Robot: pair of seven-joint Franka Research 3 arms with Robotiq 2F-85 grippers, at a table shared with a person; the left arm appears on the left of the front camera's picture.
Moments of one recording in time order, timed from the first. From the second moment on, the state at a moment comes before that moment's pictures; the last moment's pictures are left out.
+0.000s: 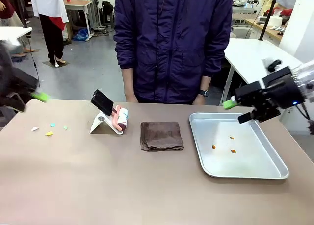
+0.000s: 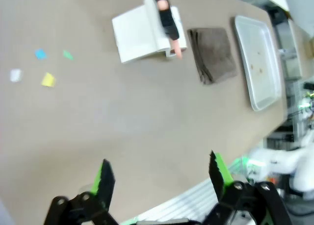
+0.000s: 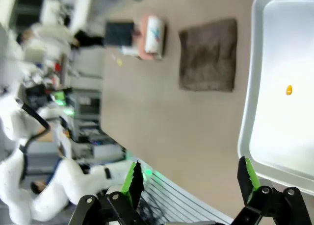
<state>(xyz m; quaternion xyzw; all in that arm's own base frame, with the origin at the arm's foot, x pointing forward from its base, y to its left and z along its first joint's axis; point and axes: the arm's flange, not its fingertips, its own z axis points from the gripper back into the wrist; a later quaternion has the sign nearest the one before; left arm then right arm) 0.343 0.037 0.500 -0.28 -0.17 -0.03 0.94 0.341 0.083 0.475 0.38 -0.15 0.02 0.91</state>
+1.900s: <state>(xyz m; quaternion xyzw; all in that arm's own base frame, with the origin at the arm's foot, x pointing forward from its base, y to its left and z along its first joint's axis) 0.290 0.211 0.459 -0.49 -0.31 0.14 0.80 0.260 -0.214 0.437 0.48 -0.28 -0.26 0.79</state>
